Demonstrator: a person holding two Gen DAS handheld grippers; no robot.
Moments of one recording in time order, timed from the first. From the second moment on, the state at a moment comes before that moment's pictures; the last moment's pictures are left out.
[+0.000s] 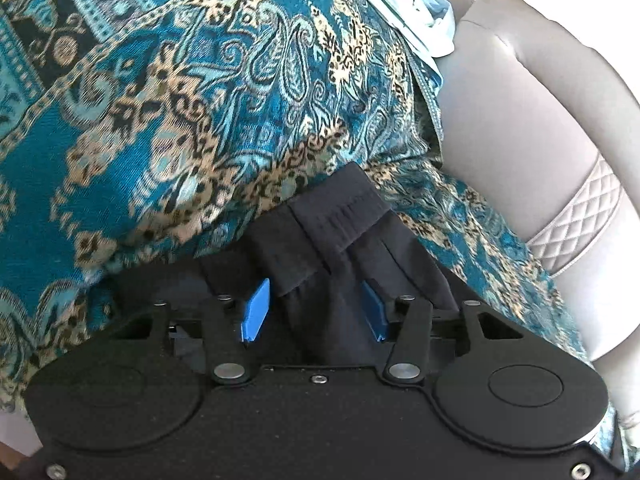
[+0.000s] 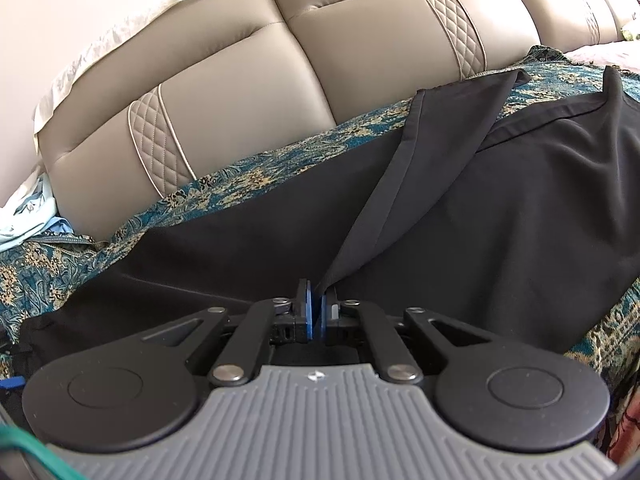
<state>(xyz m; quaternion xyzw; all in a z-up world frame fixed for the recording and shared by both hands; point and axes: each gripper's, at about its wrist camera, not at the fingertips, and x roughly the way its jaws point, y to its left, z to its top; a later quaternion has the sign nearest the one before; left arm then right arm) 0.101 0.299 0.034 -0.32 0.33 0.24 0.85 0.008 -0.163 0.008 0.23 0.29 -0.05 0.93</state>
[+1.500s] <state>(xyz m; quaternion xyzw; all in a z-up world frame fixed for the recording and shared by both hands) 0.030 0.259 0.030 -0.15 0.35 0.30 0.87 -0.003 -0.234 -0.014 0.16 0.25 -0.20 0.93</state>
